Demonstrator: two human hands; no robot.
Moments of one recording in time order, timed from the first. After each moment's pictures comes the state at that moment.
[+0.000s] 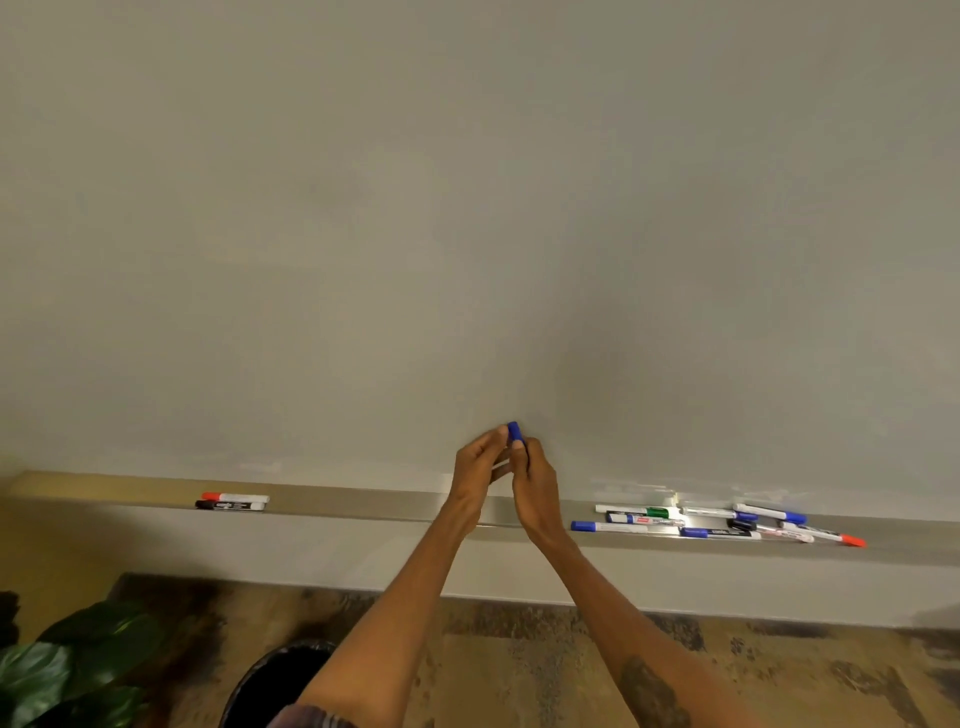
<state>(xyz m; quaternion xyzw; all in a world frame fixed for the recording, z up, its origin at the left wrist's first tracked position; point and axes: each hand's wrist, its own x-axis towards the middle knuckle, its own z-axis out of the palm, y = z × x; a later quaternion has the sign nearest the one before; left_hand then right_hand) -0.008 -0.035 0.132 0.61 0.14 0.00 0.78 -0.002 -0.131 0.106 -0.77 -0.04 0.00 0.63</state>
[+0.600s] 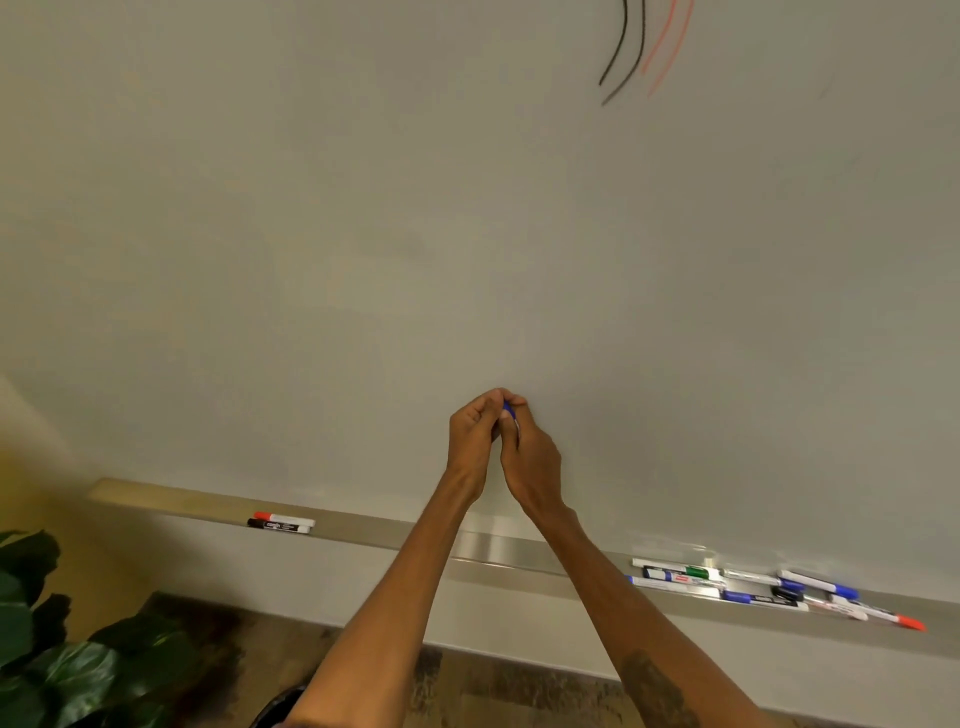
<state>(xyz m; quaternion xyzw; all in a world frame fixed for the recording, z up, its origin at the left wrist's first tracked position) -0.017 0.026 0.240 0.62 0.05 0.18 0.77 0.000 -0.059 0.221 -0.84 -0.18 -0.12 0.50</state>
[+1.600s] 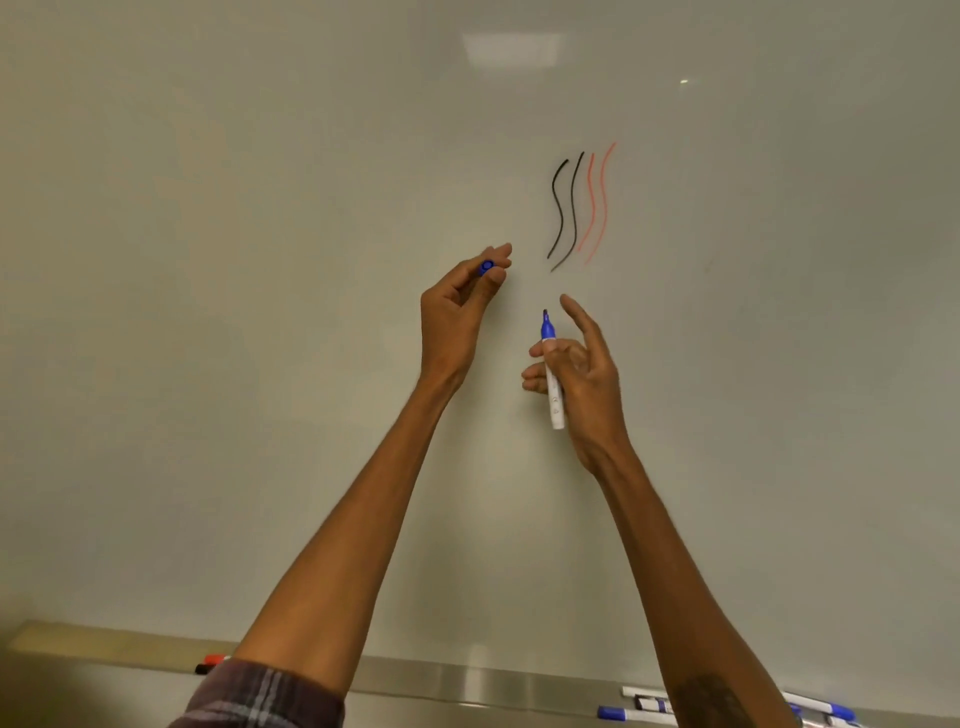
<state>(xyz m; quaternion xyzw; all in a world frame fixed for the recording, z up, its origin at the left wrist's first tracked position) 0.016 0.034 0.513 0.64 -0.21 0.41 0.62 0.006 -0.120 0.466 -0.58 -0.28 -0.13 0.75</state>
